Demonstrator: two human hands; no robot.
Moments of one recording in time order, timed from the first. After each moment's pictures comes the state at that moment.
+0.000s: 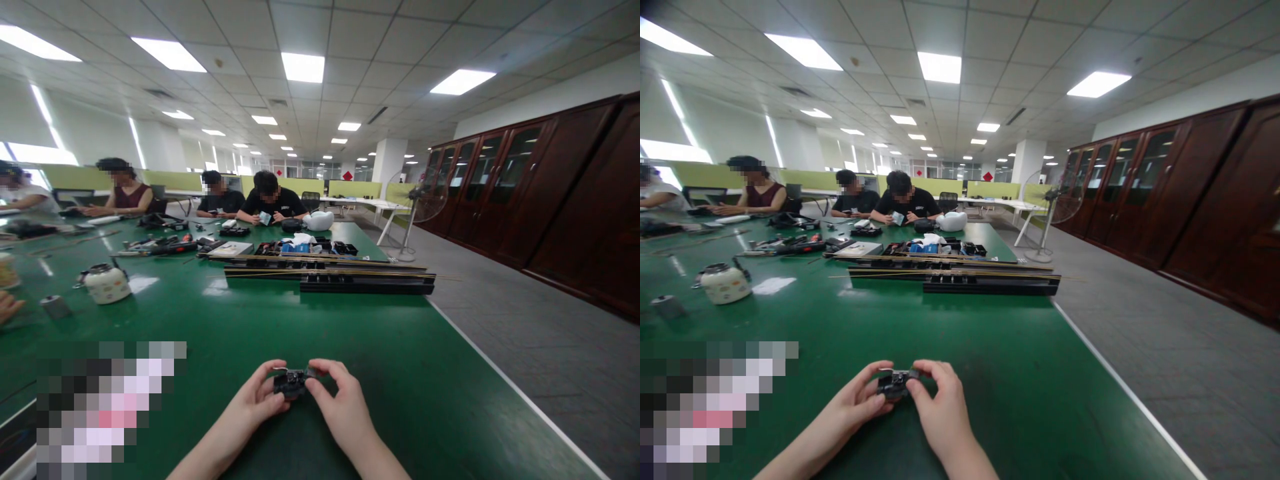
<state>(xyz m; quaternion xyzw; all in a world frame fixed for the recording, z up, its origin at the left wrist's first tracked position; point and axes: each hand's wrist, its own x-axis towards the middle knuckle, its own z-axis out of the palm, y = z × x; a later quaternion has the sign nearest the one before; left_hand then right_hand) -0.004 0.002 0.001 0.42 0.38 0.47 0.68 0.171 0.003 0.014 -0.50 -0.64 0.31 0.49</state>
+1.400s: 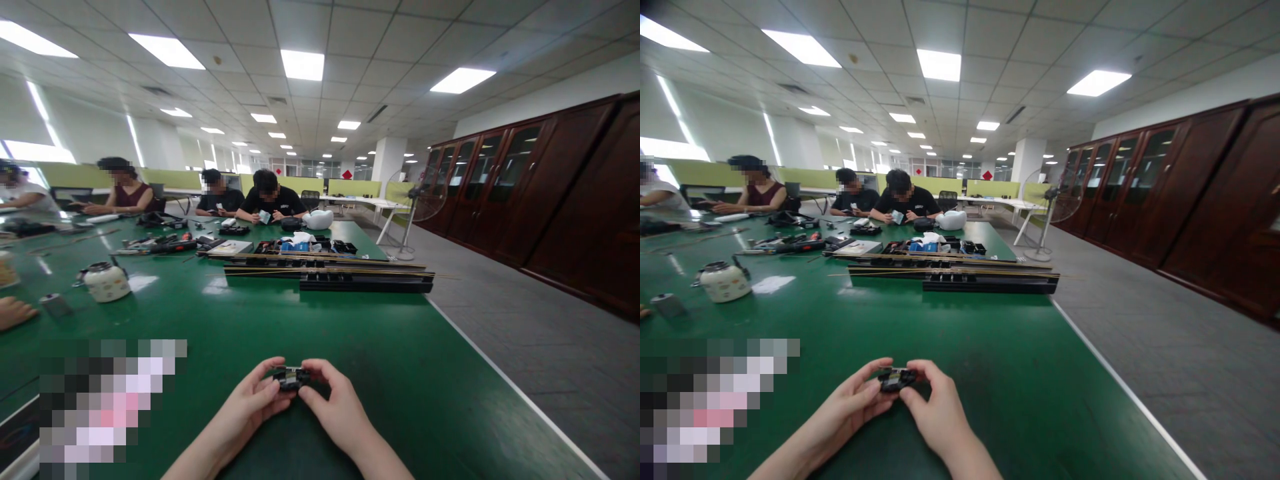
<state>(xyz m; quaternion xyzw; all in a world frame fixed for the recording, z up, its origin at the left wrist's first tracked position) -0.005 0.001 0.003 0.31 0.38 0.48 0.73 0.168 0.000 0.015 -0.46 -0.66 0.40 0.45</state>
